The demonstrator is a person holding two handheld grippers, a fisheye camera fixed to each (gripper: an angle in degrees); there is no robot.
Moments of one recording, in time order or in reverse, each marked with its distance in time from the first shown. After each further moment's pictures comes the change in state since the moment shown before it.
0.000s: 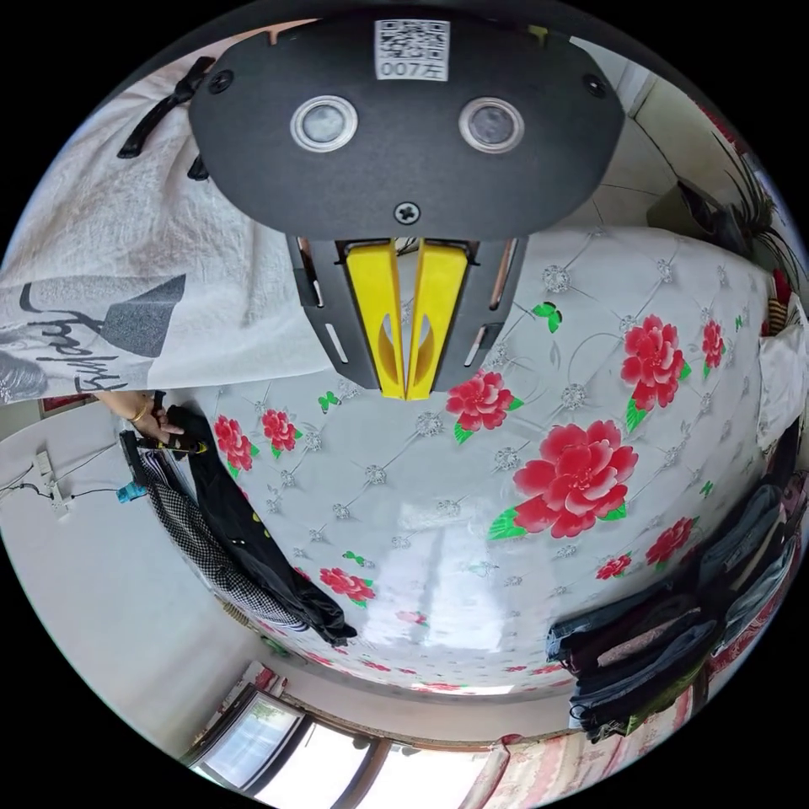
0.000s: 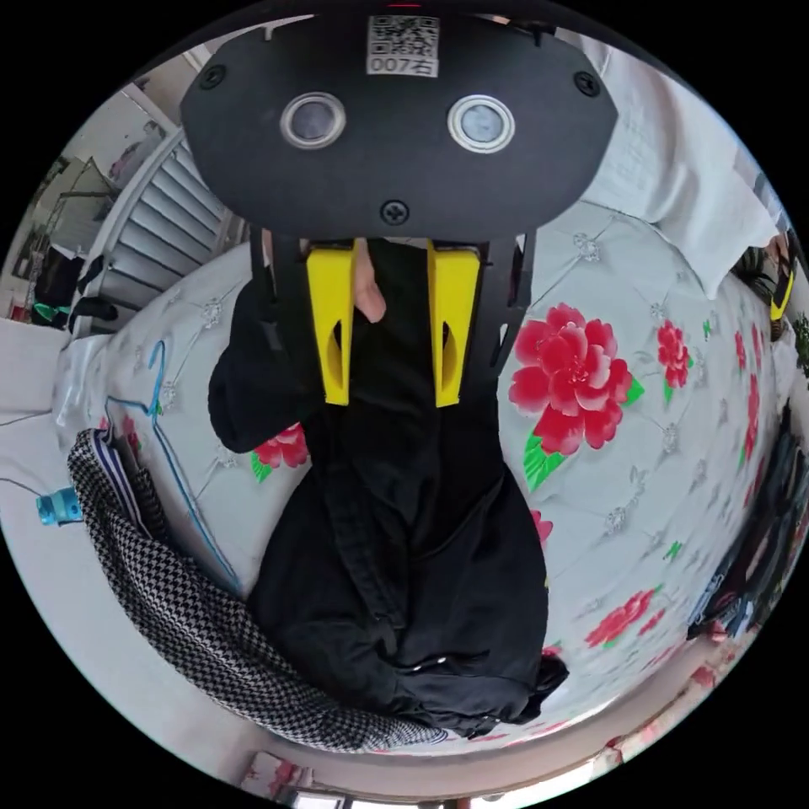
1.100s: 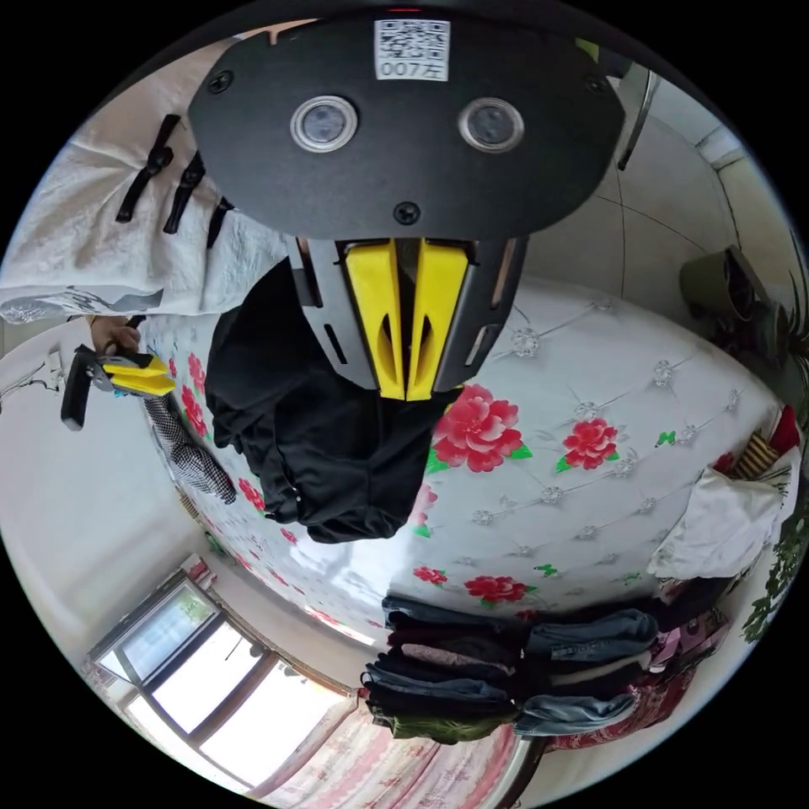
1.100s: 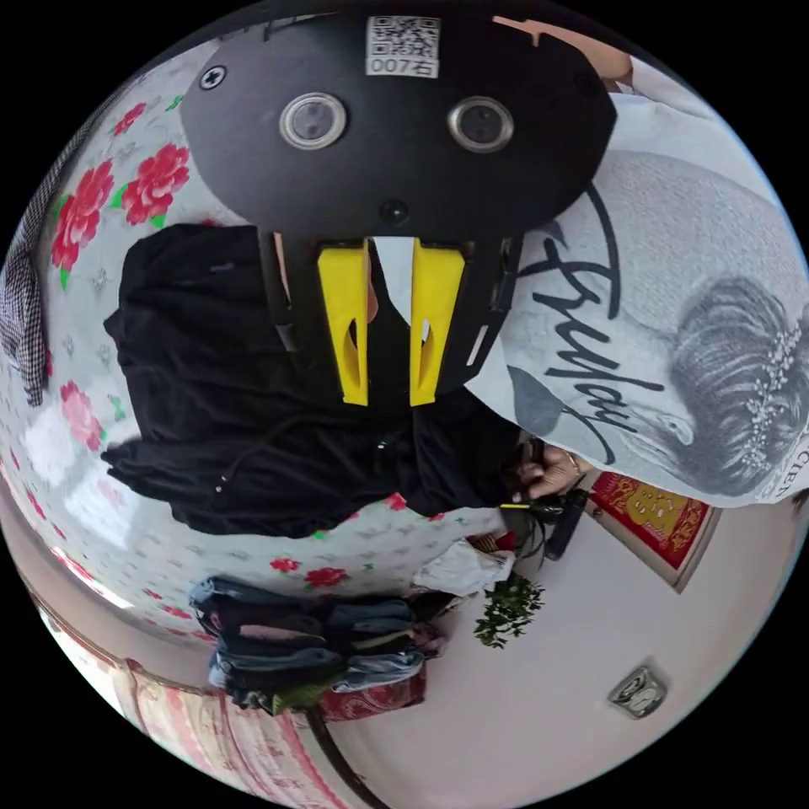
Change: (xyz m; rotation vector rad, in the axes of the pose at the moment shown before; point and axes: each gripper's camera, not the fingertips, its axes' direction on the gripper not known) left arm -0.248 0.111 -0.075 0.224 0.018 -0.281; right arm -0.181 0.043 -0.123 0.167 -0.645 -0.968
